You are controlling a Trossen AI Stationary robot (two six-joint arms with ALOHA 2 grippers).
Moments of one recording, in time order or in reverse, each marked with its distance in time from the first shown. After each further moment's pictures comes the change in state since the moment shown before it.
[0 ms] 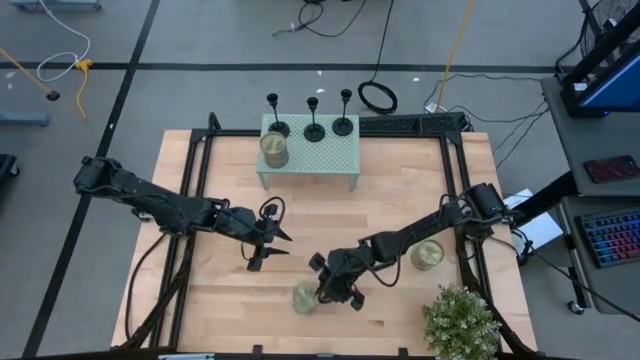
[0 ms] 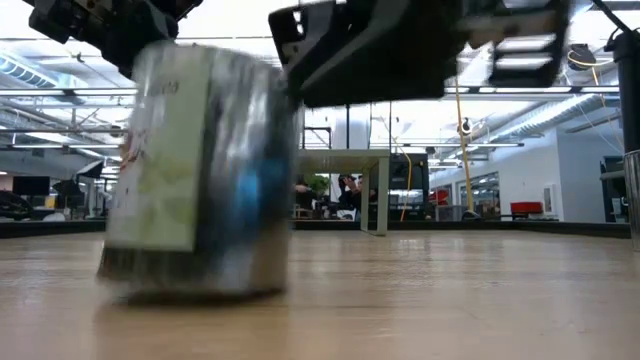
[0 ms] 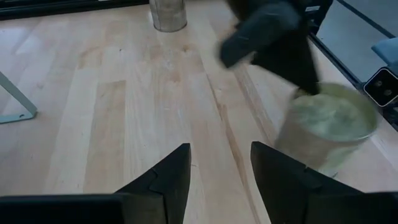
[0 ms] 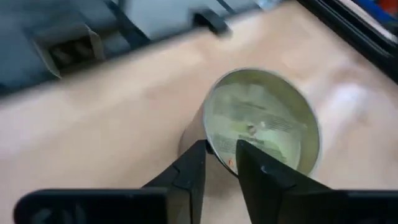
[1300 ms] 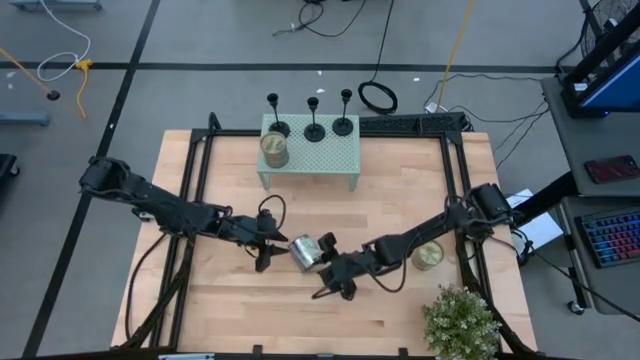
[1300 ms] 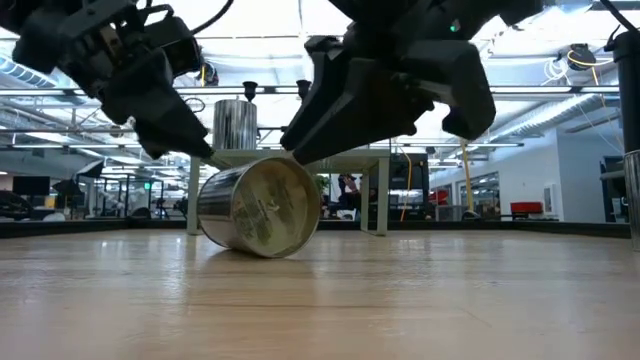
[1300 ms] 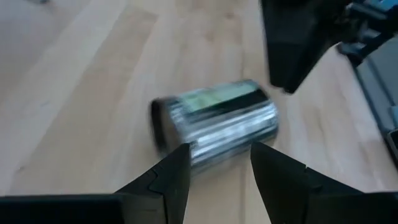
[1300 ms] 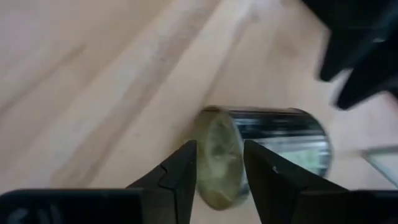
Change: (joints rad) left arm -0.025 0.073 -0.121 0.136 -0.101 -0.448; right arm 0.035 -0.038 -0.006 -0.052 0.507 0.153
